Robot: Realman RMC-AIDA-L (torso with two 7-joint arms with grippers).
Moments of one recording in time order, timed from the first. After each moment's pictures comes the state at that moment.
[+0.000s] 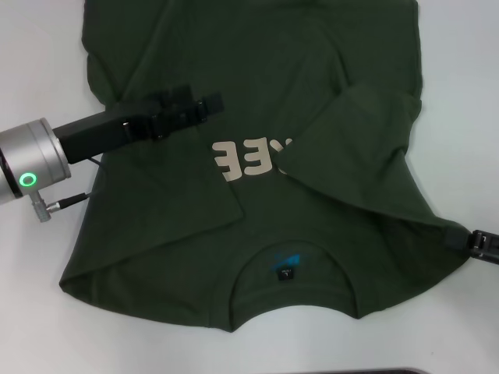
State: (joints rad) left arm -0.54 -2.16 0.55 0.49 1.91 1.48 -1.56; right arm 0.20 2.01 -0.27 -0.53 -2.26 -1.81 1.89
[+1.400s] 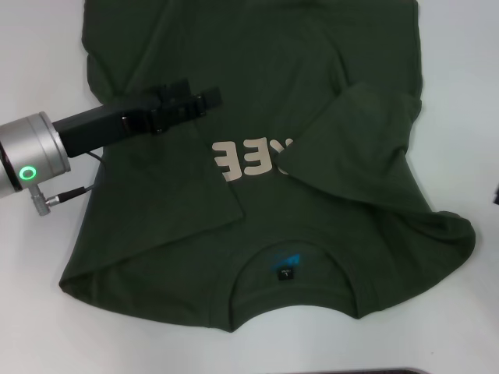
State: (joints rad) left arm -0.55 -2.16 0.55 0.49 1.91 1.46 -1.56; right arm 0.21 1.96 -0.11 -0.53 -2.25 -1.87 1.90
